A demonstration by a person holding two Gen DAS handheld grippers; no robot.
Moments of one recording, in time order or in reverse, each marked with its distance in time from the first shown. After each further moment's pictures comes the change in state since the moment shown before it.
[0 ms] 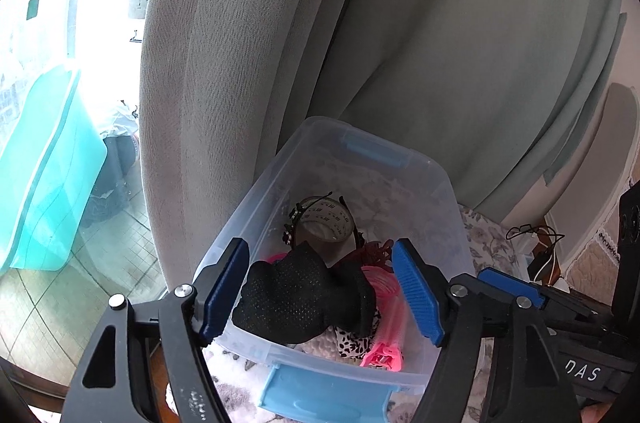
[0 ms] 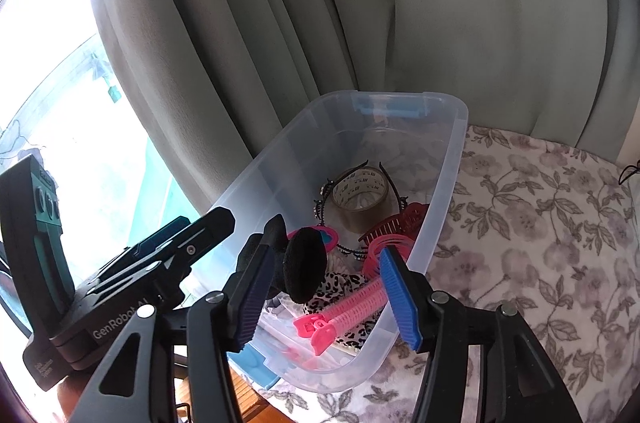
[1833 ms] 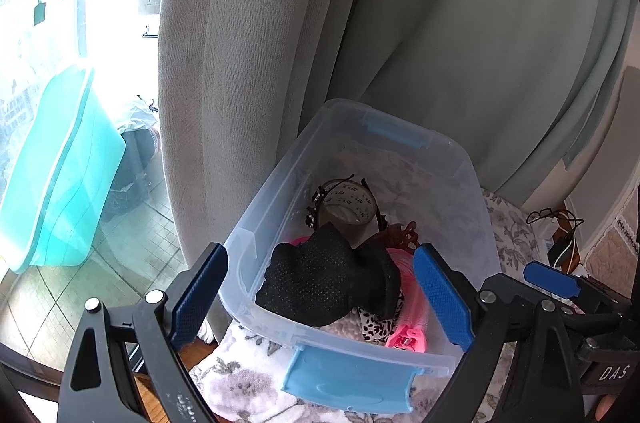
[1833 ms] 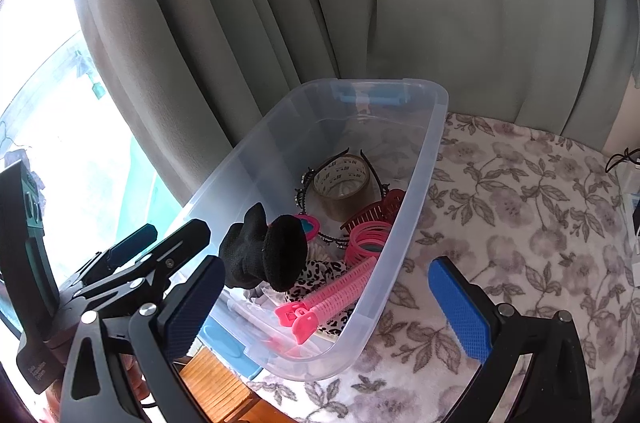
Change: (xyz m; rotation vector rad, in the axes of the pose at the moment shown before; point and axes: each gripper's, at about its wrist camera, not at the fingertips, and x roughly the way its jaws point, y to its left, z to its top) left arm -0.031 -0.026 -0.036 0.017 0.051 0.079; right arm 0.000 -0.008 -0.003 0.014 0.028 -0.046
